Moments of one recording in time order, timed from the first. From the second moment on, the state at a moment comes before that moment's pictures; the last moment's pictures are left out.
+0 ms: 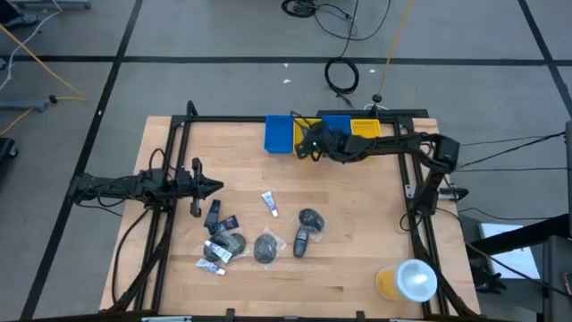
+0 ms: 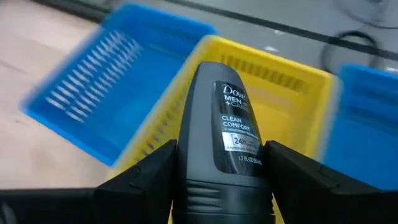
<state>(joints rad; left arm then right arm) -0.07 0.03 0.02 0.06 -0.15 0.00 -0.37 1.80 1.08 0.01 0.42 0.58</state>
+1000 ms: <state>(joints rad) -0.07 0.03 0.02 0.06 -0.15 0.00 -0.40 1.90 1.08 0.07 0.44 0.60</state>
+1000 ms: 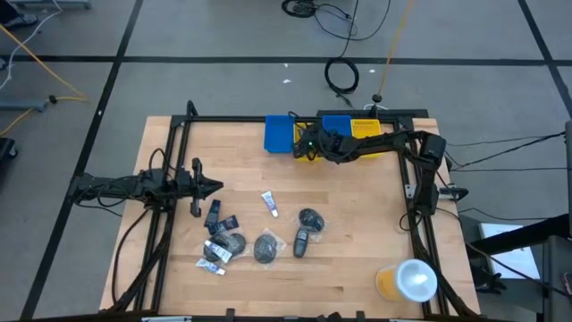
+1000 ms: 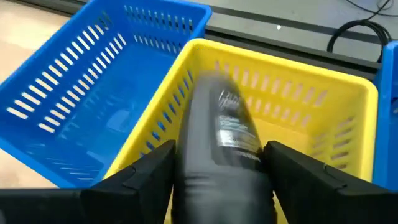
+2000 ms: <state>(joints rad) -0.07 0.03 0.02 0.06 -0.15 0.00 -0.24 1.80 1.08 -0.20 0.30 0.40</state>
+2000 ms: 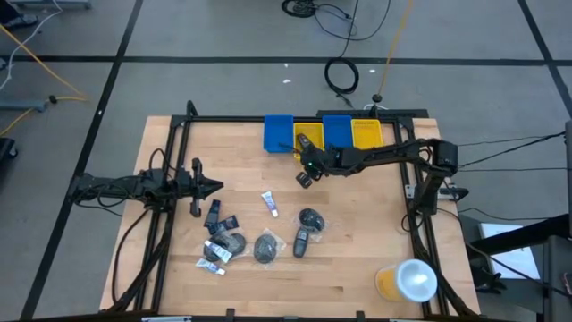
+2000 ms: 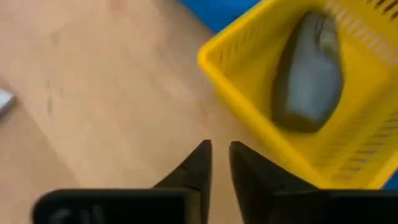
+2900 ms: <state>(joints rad) -0.07 0.03 0.02 0.06 -0.16 0.00 -0.06 1.71 1.03 -0.13 0.38 0.33</state>
